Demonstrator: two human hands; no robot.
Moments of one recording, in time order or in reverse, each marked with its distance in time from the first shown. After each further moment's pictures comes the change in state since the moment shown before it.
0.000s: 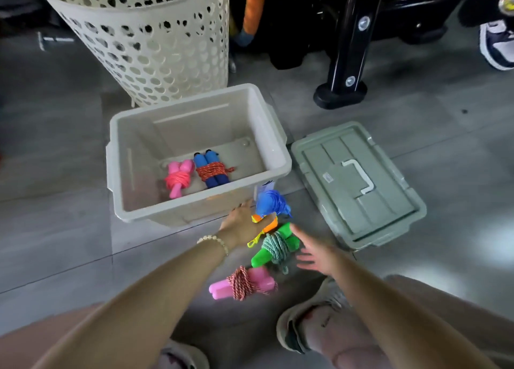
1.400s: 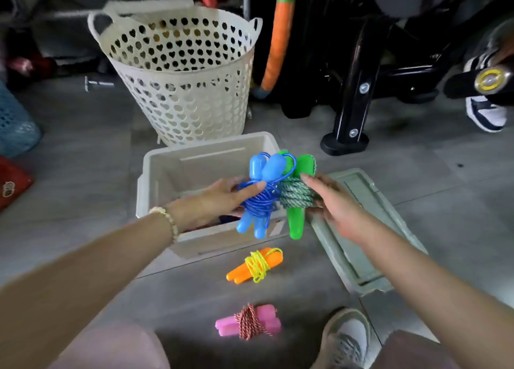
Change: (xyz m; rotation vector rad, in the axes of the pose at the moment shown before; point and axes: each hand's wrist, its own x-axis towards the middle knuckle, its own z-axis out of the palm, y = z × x) left_hand -0.049 0.059 -0.145 -0.550 -0.074 0.223; right_hand -0.138 -0.145 0.001 0.145 -0.155 -0.797
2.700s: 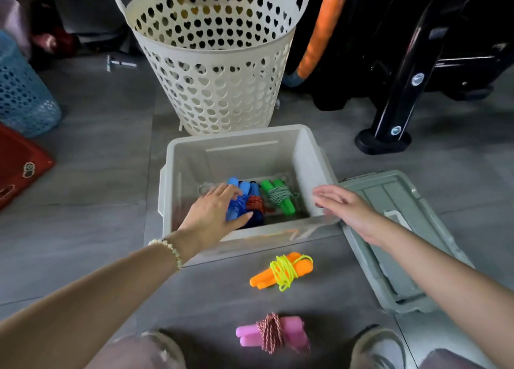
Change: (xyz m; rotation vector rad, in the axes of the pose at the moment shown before) left_hand 0.002 -0.104 -0.065 0.874 0.463 0.193; right_hand 0.065 0.040 0.021 -0.397 -0.141 0.027
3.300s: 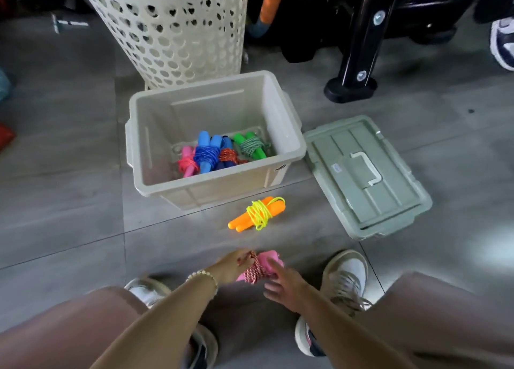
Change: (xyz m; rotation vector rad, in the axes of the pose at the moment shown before) left_hand -0.144 0.025 0.170 -0.390 -0.799 -0.328; right_hand -0.130 0.210 0.126 0.575 0.074 0.783
